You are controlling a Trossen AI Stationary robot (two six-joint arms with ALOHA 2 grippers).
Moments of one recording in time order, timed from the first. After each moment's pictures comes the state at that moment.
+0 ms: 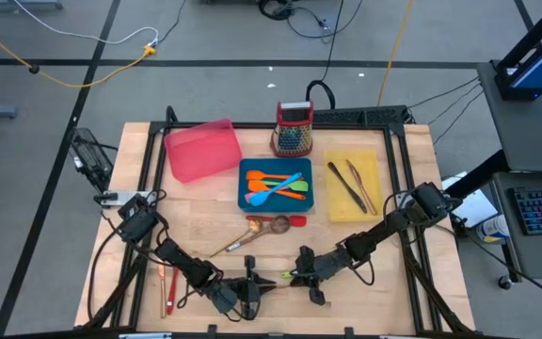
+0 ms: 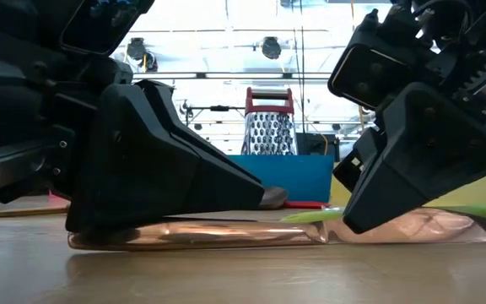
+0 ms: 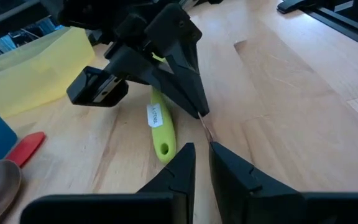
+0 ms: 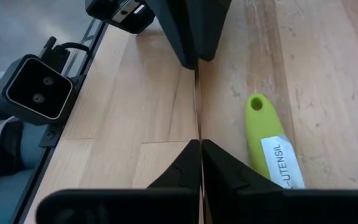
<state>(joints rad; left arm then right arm) -0.68 2.21 0.98 0.82 -0.71 0.04 0.51 1.95 0.75 0.62 0.02 0.56</state>
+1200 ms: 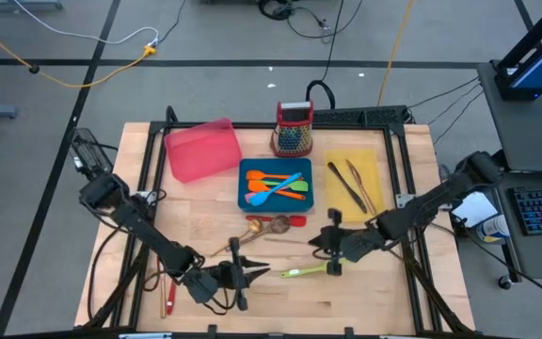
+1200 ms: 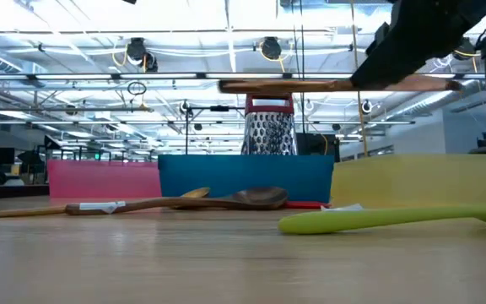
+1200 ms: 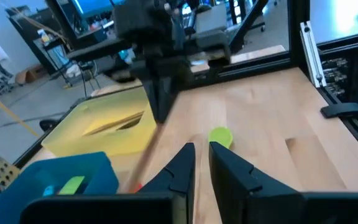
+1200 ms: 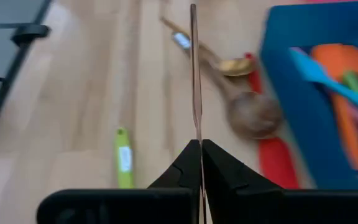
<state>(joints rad) -0.69 1.75 0.98 0.48 -0.86 0.04 0.51 1.35 0.75 -0.11 0.44 0.40</state>
